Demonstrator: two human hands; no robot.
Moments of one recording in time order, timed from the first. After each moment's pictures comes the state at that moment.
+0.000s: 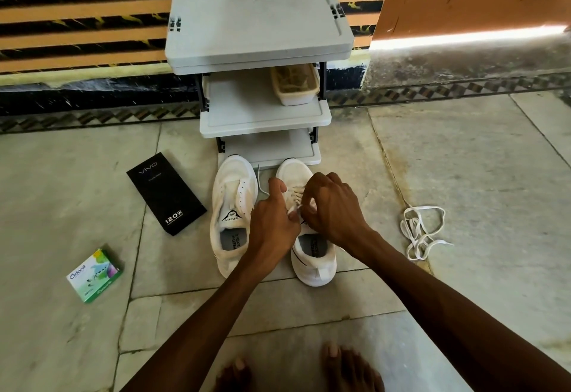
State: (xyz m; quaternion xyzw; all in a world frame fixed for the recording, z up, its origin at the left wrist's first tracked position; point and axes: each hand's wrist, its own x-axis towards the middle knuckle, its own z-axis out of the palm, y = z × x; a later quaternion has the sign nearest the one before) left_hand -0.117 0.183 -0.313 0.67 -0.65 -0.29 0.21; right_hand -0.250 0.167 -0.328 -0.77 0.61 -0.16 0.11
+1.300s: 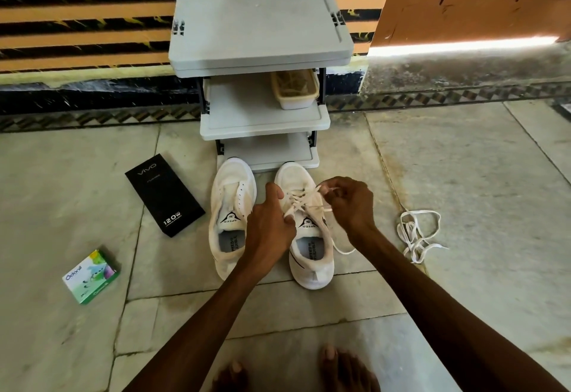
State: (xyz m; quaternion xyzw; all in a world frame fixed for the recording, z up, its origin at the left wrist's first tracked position) left_hand -0.111 0.184 -0.318 0.69 -0.63 -0.30 0.20; right_hand -0.266 0.164 -0.326 -0.47 0.69 -0.42 0.36
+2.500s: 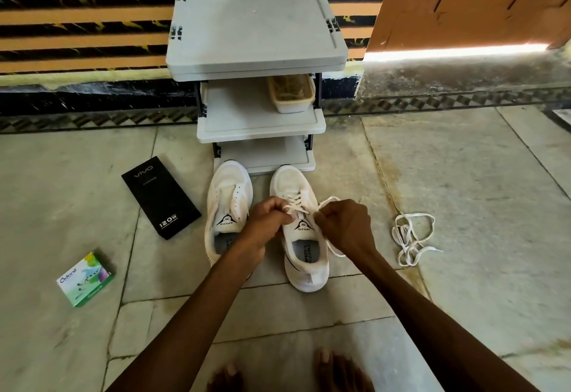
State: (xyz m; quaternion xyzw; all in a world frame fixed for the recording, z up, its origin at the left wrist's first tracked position) left_hand -0.109 0.166 -0.326 0.64 -0.45 -0.57 0.26; right_hand -0.270 0.188 -0.319 -0.59 0.73 -0.21 0.26
